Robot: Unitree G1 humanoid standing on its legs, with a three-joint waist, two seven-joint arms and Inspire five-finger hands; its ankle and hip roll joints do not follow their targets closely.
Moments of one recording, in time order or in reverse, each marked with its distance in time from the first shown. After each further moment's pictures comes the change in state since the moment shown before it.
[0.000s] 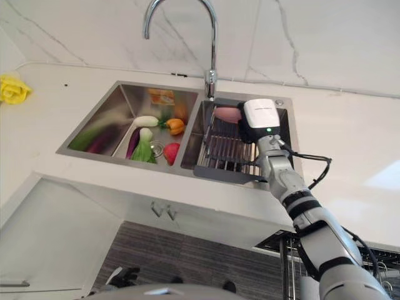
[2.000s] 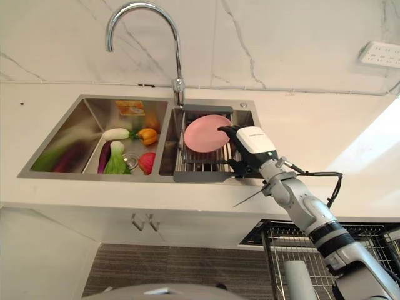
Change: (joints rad) left arm -0.003 -0.017 0.129 0.182 0.117 0.053 -0.056; right arm 0.259 -0.195 0.059 -0.332 0.172 -0.191 0.267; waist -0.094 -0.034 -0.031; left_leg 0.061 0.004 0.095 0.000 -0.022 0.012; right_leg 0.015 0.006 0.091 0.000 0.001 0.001
